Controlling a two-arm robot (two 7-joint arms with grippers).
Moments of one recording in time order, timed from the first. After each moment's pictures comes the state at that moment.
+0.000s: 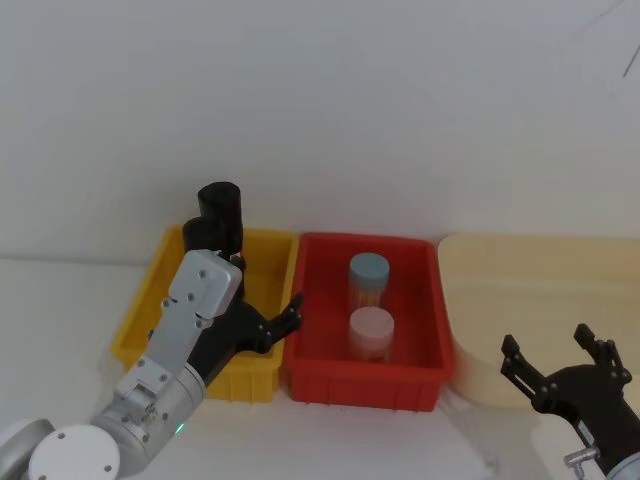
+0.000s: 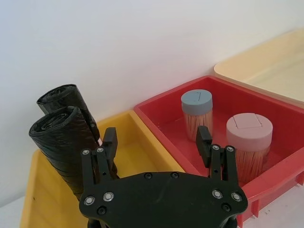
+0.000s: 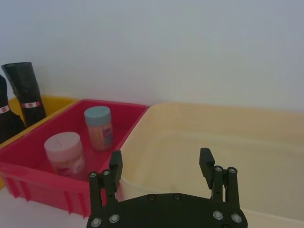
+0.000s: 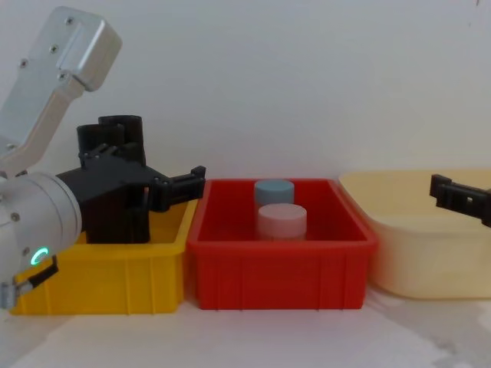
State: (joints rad) left arm -0.24 0.38 0.45 -1.63 -0.20 0.01 -0.01; right arm -0.02 0.34 -0.22 -1.78 0.29 0.04 0.07
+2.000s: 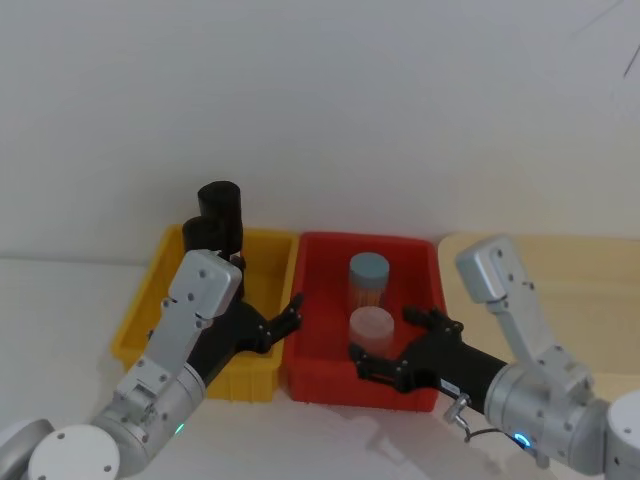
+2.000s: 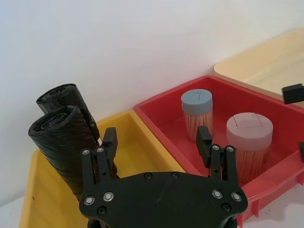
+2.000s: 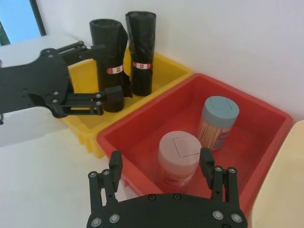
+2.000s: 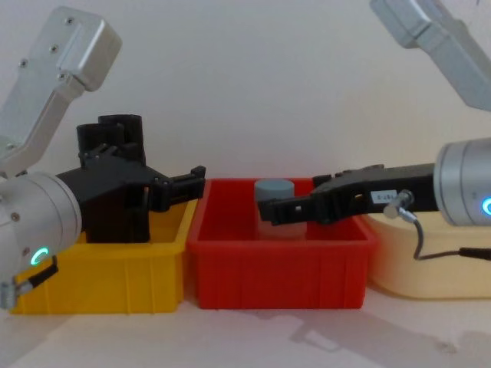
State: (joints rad) left arm -0.24 0.38 0.45 -1.63 -0.20 0.01 -0.01; right arm 0.36 0.35 -0.48 -1.64 0.27 0.42 0.39
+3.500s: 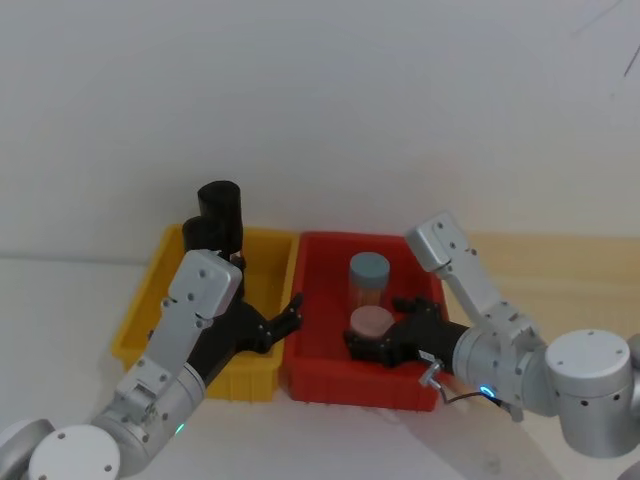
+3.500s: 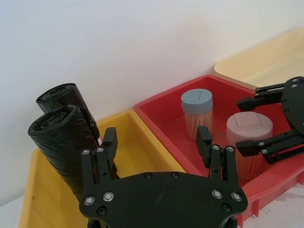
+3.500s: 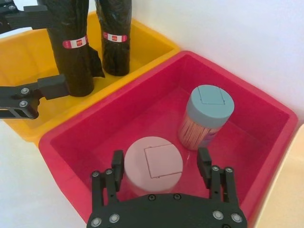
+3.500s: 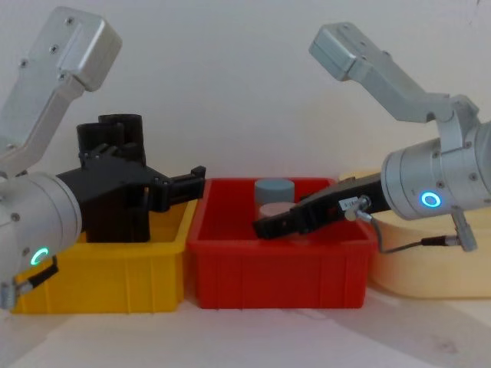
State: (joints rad) left arm -0.24 0.38 0.45 -1.63 -0.20 0.01 -0.01; right arm 0.56 0.27 -0.56 -1.38 0.18 0.49 0.40
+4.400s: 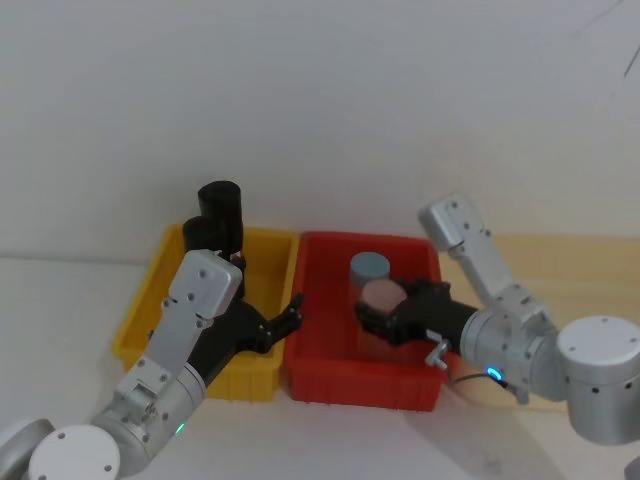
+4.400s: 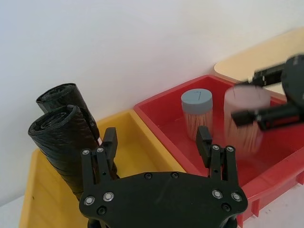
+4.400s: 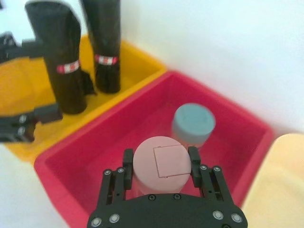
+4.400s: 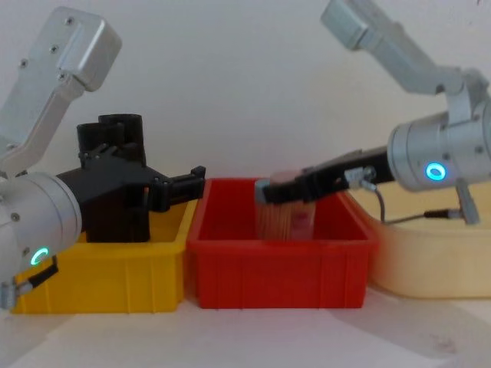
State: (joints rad) left arm -0.24 0.38 0.45 -1.63 -0.20 0.01 -0.01; right arm 0.56 0.26 -0.53 -1.41 0.18 0.48 0.39
